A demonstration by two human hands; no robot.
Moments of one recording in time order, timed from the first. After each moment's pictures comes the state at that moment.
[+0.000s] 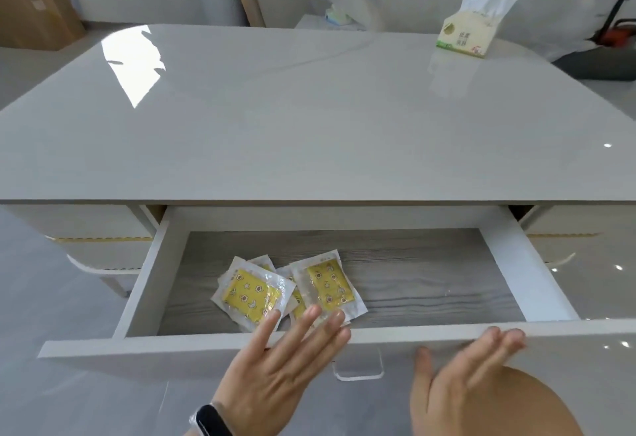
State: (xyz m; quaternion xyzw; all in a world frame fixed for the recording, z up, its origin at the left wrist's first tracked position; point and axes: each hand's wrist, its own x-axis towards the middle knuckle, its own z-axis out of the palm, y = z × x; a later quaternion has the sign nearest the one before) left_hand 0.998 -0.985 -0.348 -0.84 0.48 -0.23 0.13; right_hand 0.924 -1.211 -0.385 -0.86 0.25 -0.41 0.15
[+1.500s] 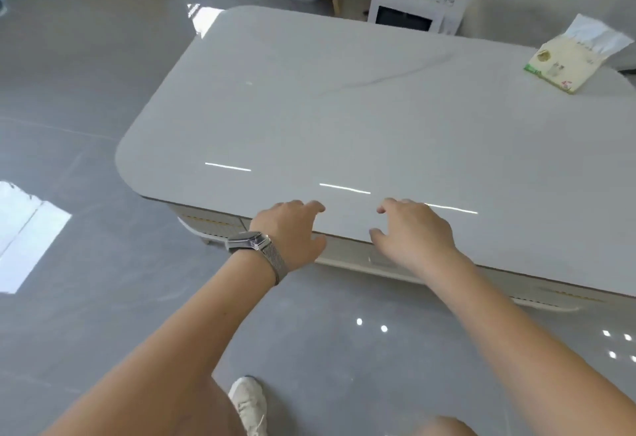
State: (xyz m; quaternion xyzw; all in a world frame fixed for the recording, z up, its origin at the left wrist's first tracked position) left_hand 1.126 -0.964 -0.090 -0.97 0.12 0.19 -0.10; right_hand 1.118 -1.151 -0.091 -0.98 0.03 0.18 0.06
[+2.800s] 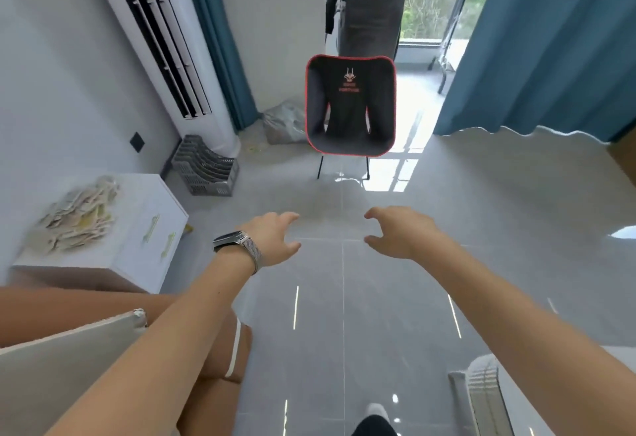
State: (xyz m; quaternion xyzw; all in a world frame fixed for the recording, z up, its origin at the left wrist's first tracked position) left_hand 0.687 -0.462 0.342 -0.81 -0.55 0.10 -0.17; right_hand 0.929 -0.508 0.371 -0.69 -0.69 0.17 -0.11
